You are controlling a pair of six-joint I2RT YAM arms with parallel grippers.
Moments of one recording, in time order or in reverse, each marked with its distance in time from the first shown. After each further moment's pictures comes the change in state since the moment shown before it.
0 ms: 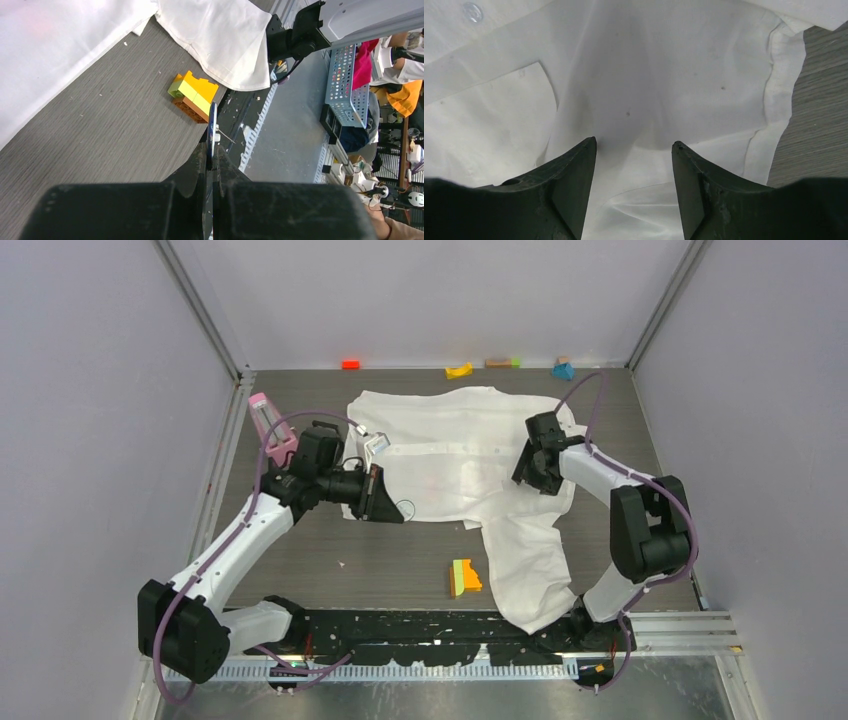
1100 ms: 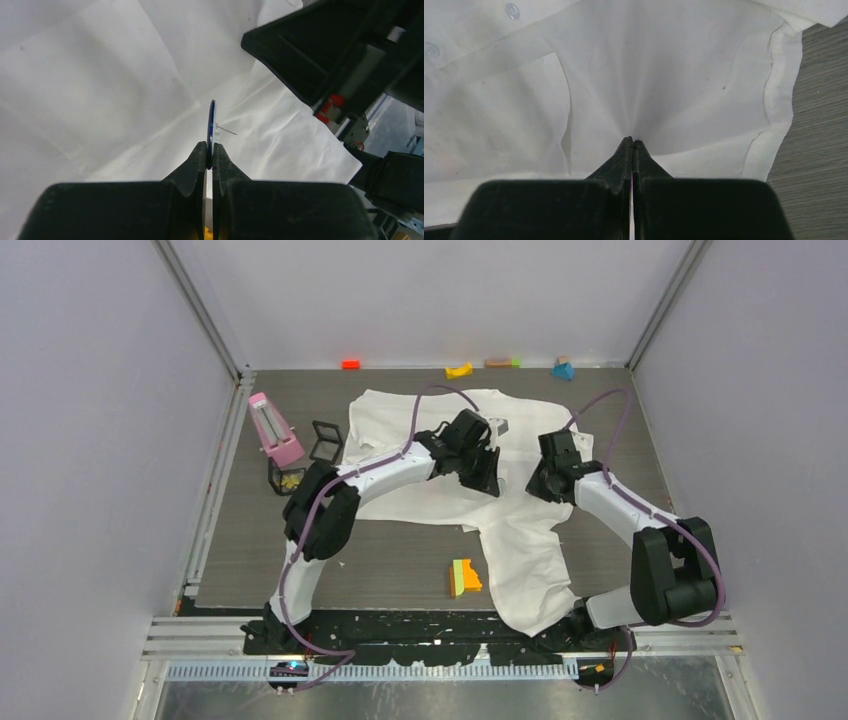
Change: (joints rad) left arm -0.415 0.890 0.695 0.171 -0.523 -0.272; right arm 0.000 -0.195 -0.183 0.108 -0.025 0.053
